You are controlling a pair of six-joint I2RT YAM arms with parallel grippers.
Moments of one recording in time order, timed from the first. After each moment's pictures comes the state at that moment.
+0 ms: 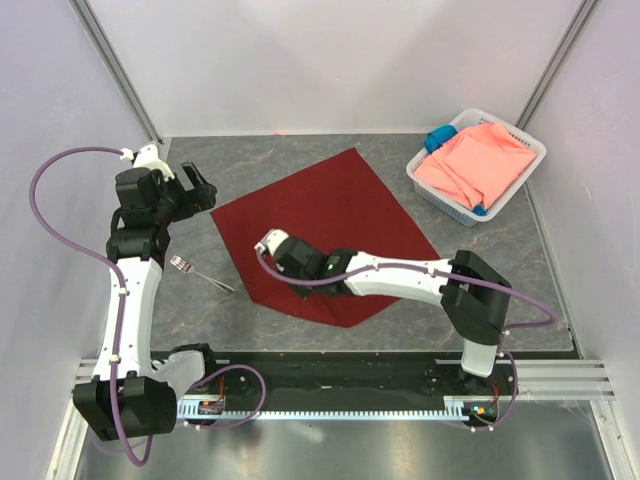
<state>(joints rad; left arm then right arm) 0.12 1.05 1.07 -0.45 0.17 -0.27 1.17 1.82 1.33 -0.38 0.17 0.17</state>
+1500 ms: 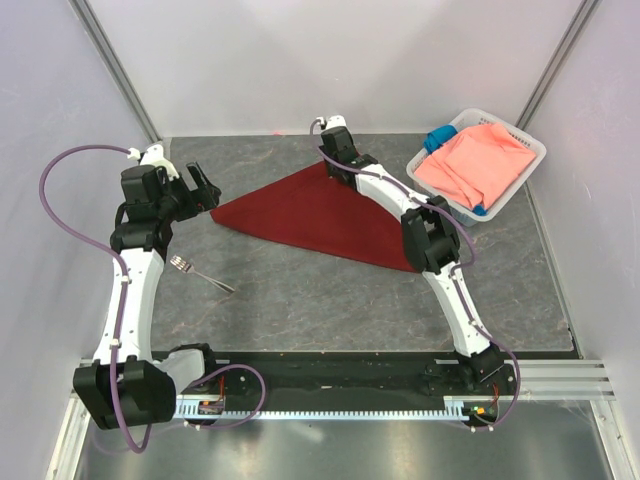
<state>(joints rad) 0.12 1.11 1.07 -0.45 0.19 -0.27 0.54 2.50 2.20 -0.30 0.33 0.11</state>
